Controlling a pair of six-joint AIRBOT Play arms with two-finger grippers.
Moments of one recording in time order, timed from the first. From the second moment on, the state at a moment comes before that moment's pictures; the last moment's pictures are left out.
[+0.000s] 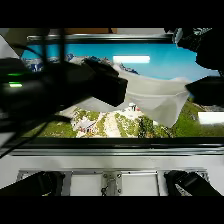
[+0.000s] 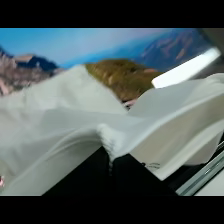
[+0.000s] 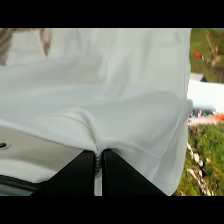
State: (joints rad) left arm -1.03 -1.09 1.85 1.84 -1.20 -2.04; right arm 0.47 -0.83 1.72 -1.61 1.54 1.93
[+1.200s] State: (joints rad) left arm -0.85 -1.13 1.04 1.28 -1.22 -1.89; right arm 0.46 -1.02 1.20 -1.56 1.73 1.79
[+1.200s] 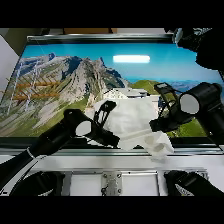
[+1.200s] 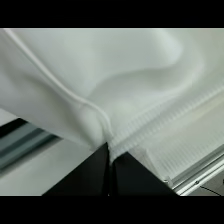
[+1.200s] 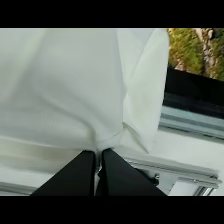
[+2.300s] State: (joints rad) left arm -0.40 -1.13 1.28 1.39 -1.31 -1.70; right arm 0.46 -0.97 1.14 -1.45 1.67 1.81
